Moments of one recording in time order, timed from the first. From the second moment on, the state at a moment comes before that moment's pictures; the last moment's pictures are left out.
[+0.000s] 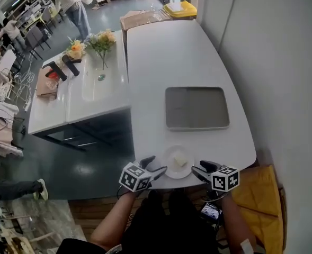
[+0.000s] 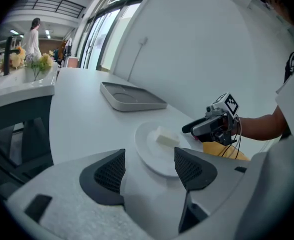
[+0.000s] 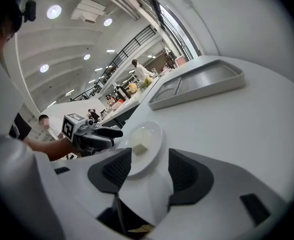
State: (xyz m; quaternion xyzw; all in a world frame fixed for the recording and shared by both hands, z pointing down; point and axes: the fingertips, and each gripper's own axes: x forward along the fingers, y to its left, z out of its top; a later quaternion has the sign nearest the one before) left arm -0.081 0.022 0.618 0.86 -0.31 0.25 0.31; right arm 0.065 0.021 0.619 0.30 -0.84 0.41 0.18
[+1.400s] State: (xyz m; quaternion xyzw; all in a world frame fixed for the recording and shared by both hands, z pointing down) left arm -0.074 0.016 0.634 0.84 -0.31 0.29 0.34; right arm 0.042 0.015 0.647 0.31 -0.78 0.49 0.25
